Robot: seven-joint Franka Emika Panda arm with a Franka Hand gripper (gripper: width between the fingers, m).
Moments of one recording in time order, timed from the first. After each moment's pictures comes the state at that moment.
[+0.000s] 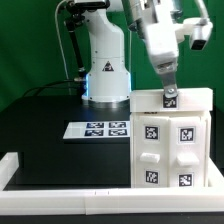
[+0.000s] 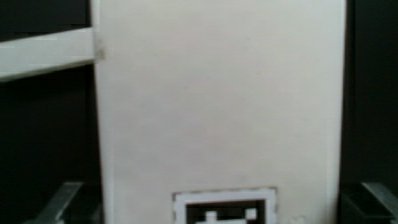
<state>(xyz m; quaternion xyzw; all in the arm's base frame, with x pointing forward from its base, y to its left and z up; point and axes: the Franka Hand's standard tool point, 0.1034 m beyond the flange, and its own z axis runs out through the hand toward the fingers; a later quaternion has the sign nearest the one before) 0.597 0.081 0.157 -0.57 0.80 -0.02 0.20</state>
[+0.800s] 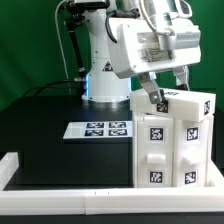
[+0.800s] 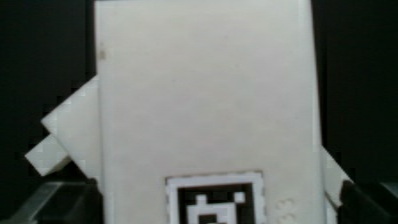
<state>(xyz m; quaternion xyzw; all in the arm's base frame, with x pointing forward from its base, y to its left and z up) 0.596 0.080 0.156 -0.41 0.89 0.04 0.19</state>
